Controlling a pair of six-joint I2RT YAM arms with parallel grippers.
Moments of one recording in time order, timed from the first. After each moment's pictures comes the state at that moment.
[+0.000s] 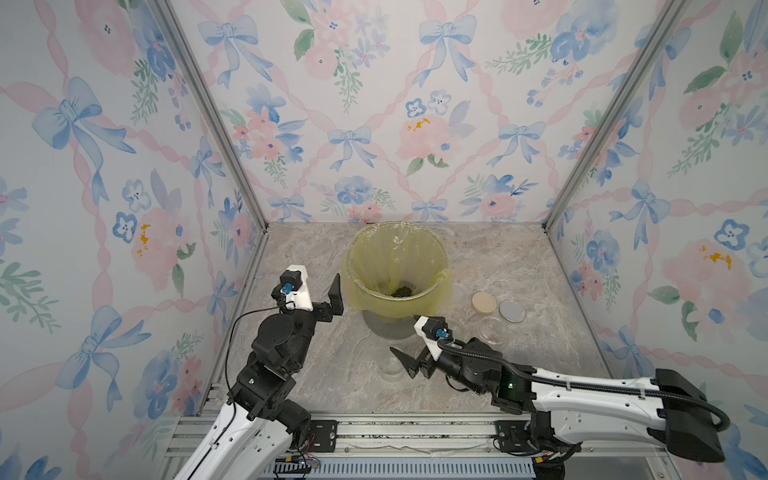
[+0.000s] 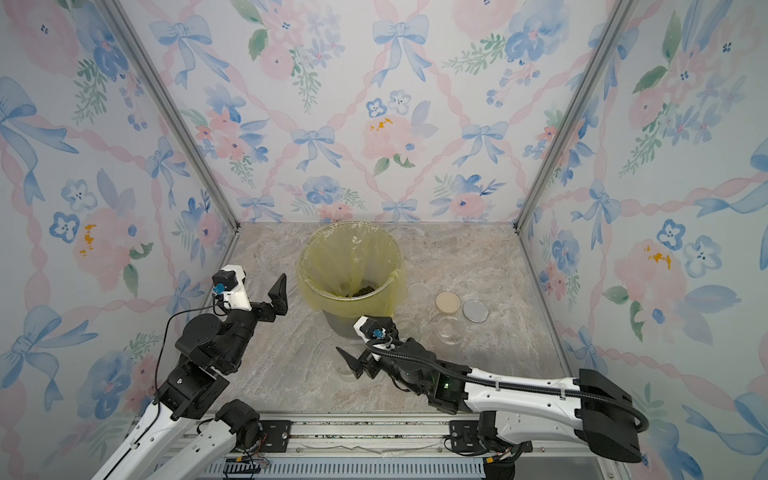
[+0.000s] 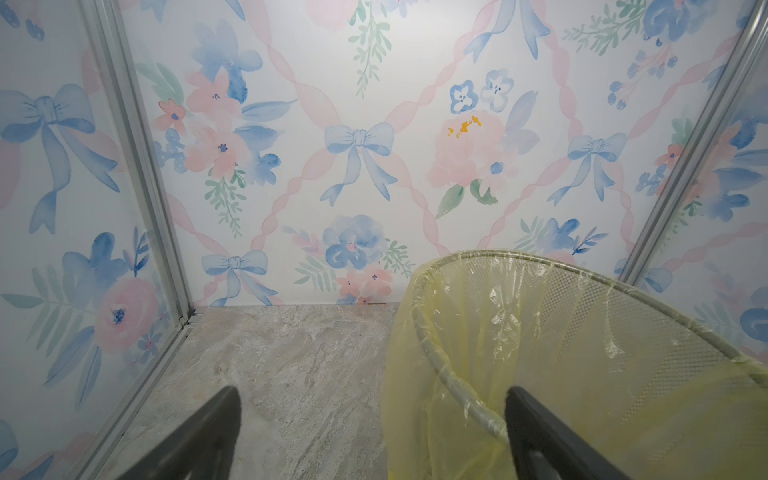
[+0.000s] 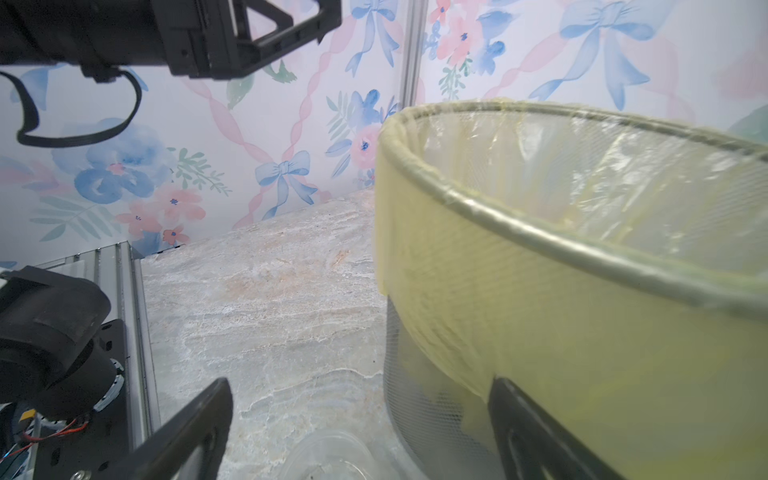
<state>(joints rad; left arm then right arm) -0.50 0.55 0.65 -0.10 -0.41 -0.08 1.23 1.02 0.57 0.30 0.35 0.01</state>
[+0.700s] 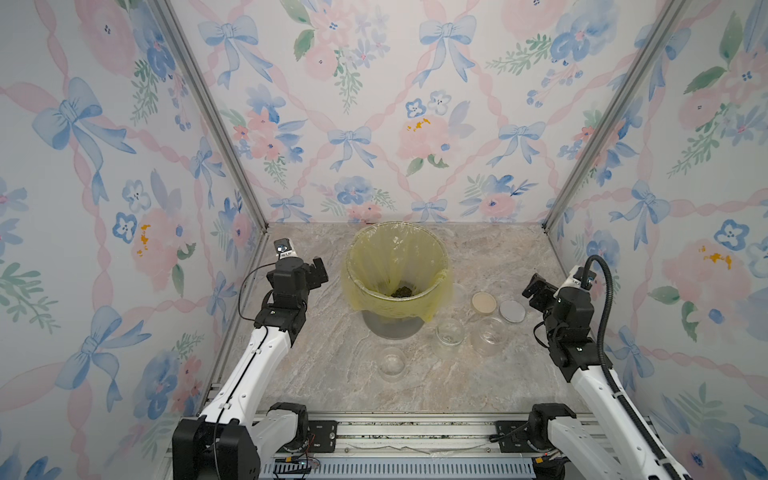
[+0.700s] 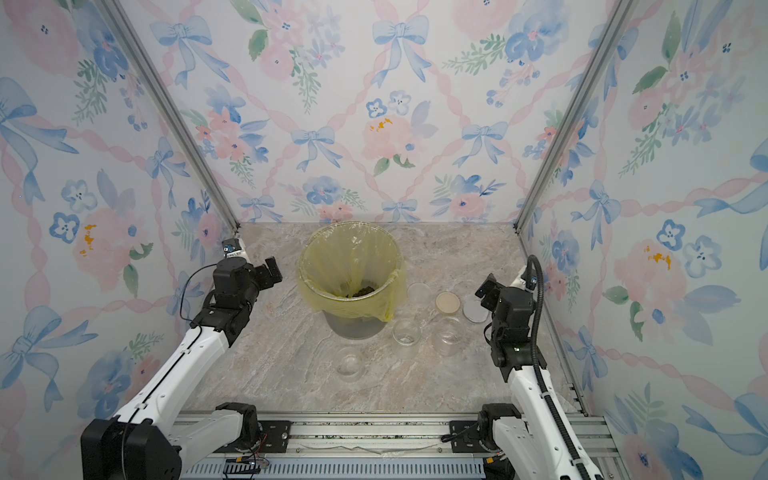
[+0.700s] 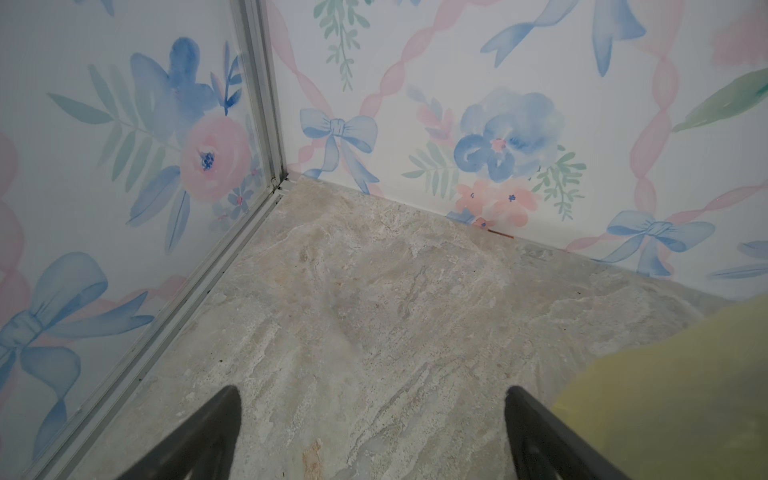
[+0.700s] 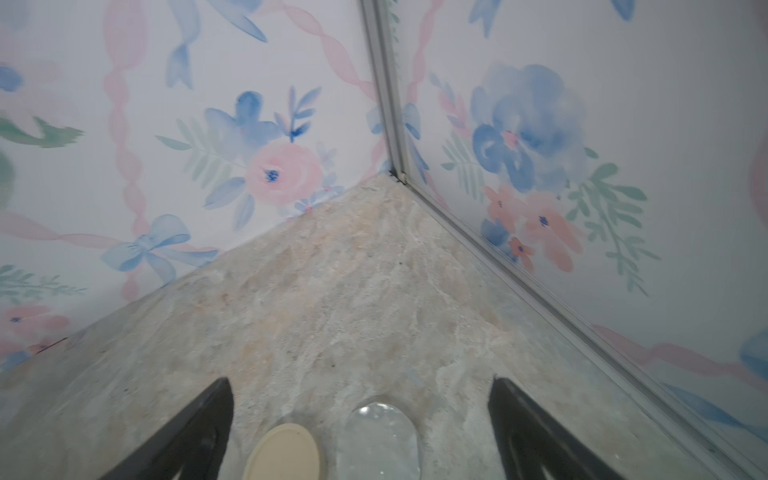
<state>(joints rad) -0.11 1.12 0.78 -0.06 -0.30 -0.26 -0.03 0.84 0.53 -0.05 0.37 0.41</state>
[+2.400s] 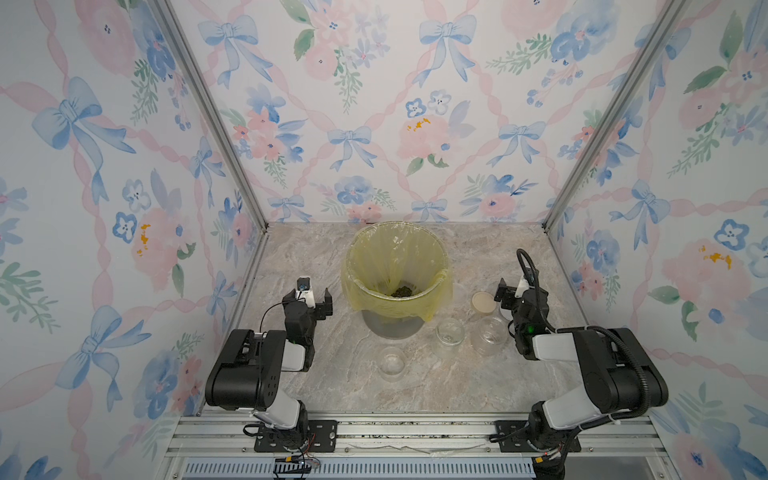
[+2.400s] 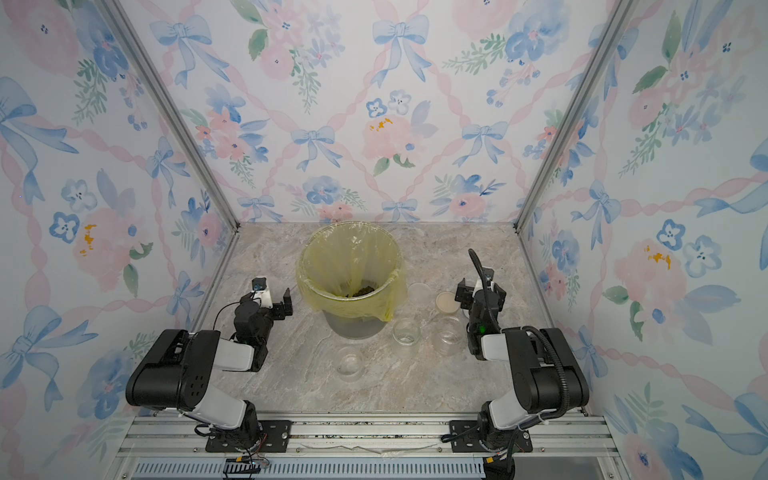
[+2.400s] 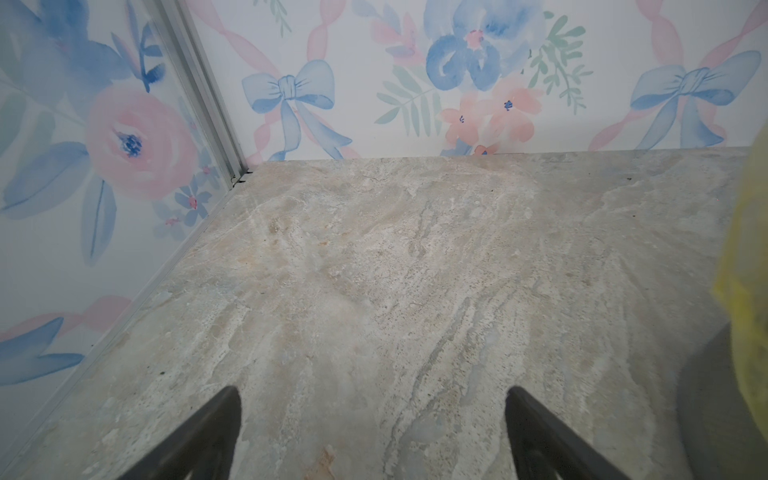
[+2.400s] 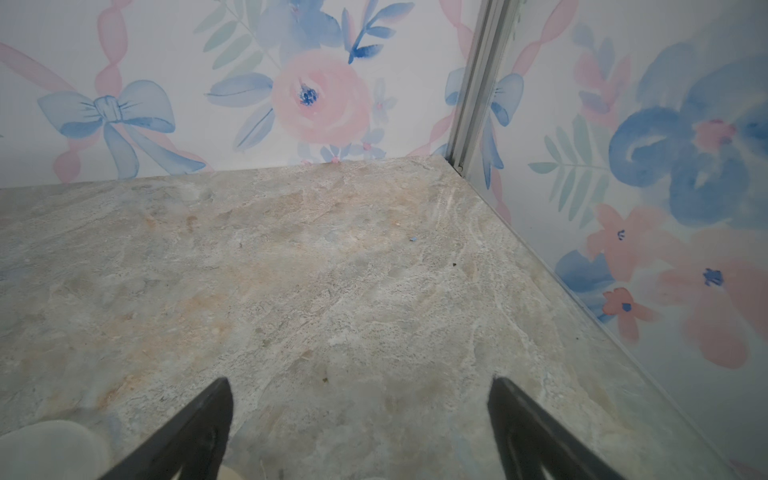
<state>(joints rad) -0.03 1.55 0.26 1.05 -0.12 0.05 0.08 1.54 0.39 0.88 0.31 0.04</state>
